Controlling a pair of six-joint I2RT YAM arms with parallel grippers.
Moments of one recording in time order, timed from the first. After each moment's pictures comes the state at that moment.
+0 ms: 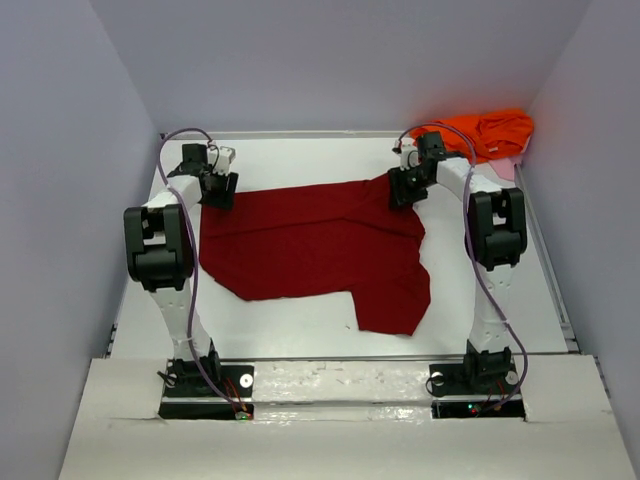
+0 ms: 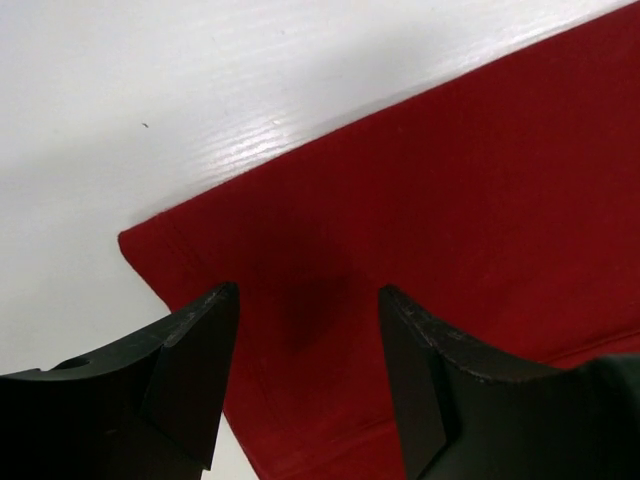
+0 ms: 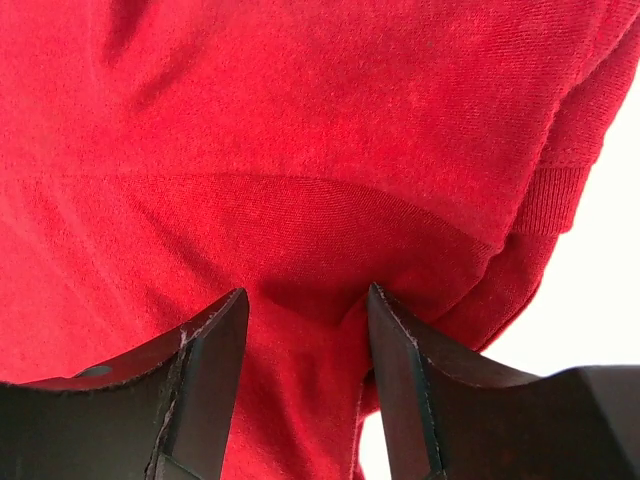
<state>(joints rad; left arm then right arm) 0.06 1.97 1.42 -0.38 0.18 0.27 0.14 2.22 1.77 -0.65 -0.38 -0.13</state>
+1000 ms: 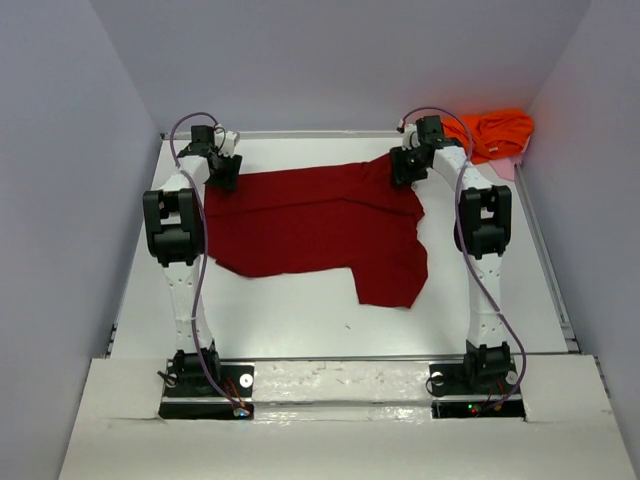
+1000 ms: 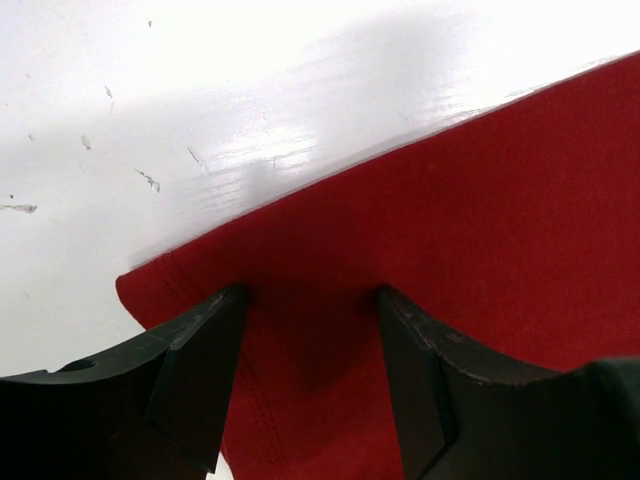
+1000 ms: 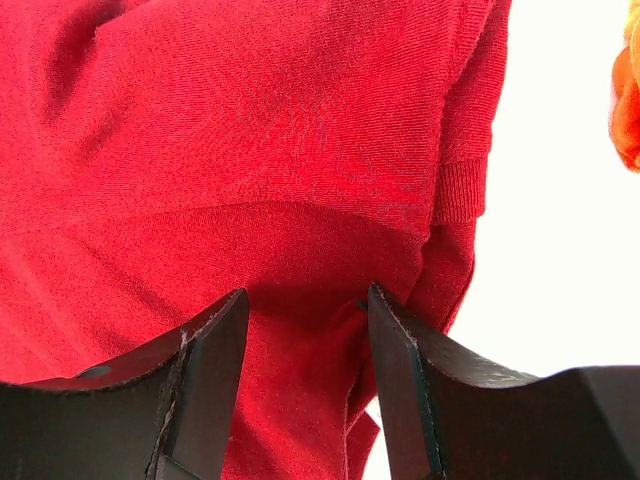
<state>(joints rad) 0.05 2.32 1.87 -0.48 0.15 0.27 0.12 2.46 2.16 -0.67 -0.27 -0.08</state>
